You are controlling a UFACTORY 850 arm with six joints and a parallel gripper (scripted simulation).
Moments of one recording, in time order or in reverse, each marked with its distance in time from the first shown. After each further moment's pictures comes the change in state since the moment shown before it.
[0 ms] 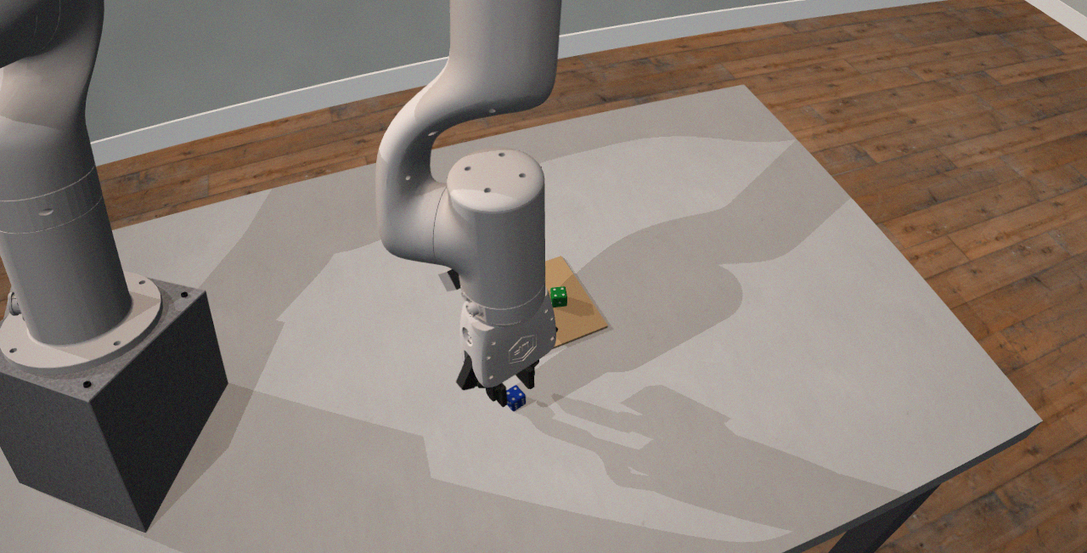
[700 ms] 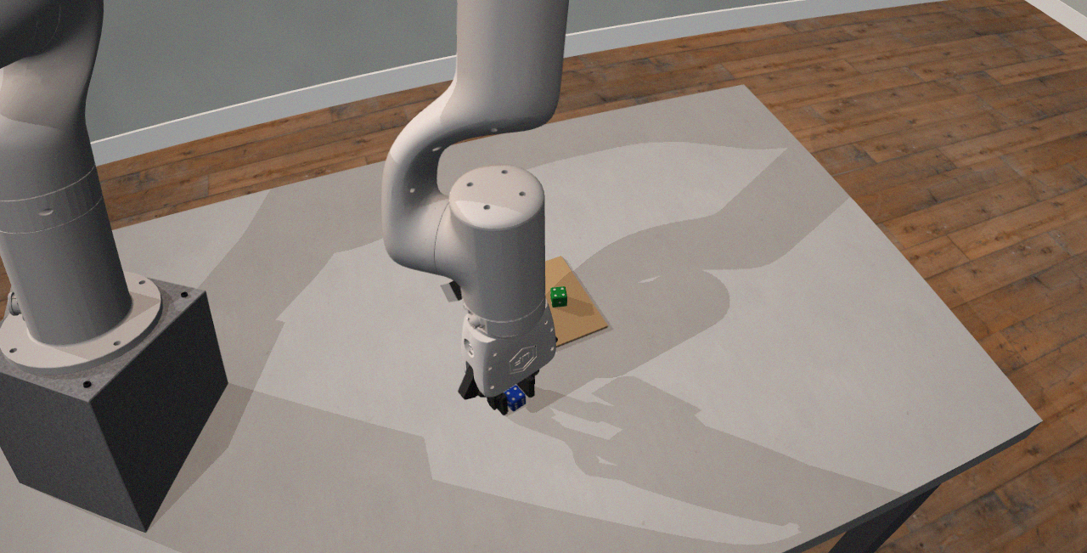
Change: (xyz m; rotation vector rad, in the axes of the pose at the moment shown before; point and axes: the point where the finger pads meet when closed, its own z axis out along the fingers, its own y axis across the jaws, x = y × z) arm 0.000 0.000 0.019 0.000 0.000 0.000
